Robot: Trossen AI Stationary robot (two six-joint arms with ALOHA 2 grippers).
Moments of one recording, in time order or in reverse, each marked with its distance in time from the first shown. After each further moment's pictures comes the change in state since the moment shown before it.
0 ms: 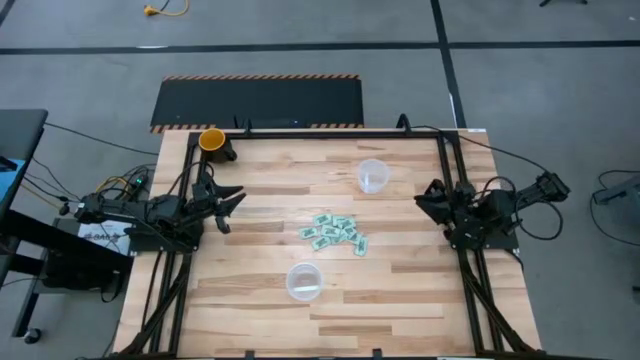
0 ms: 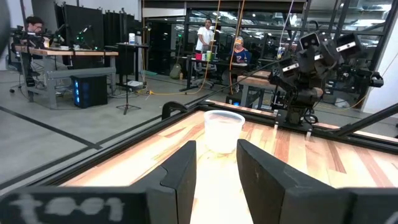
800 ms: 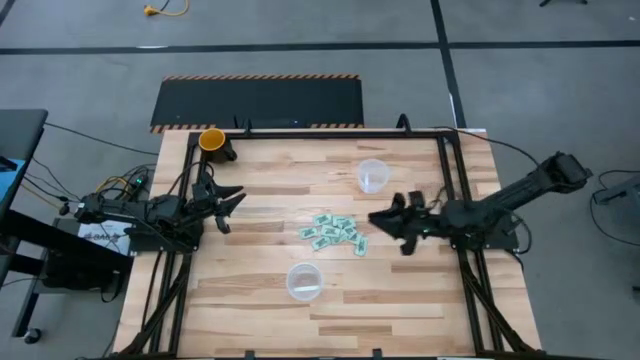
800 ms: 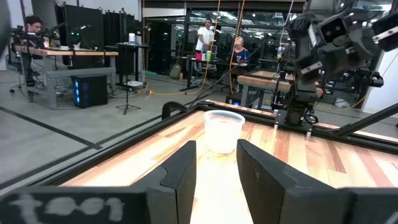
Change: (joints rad) left arm 0.000 0.000 0.000 0.000 0.000 0.000; right arm -0.035 0.967 0.385 0.255 -0.052 0.240
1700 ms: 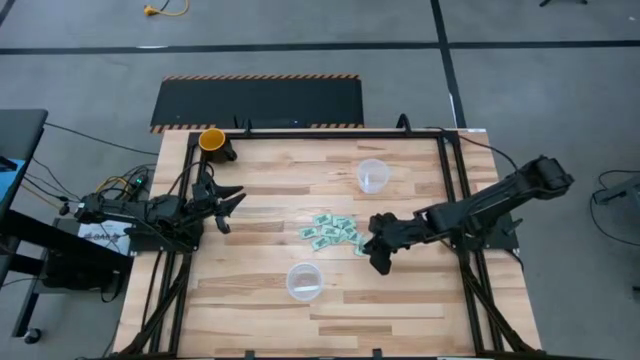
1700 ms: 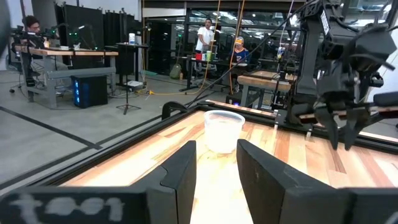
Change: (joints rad) left arm 0.000 0.000 0.000 0.000 0.000 0.000; right arm -0.060 0.291 0.268 -0.890 -0.336 0.161
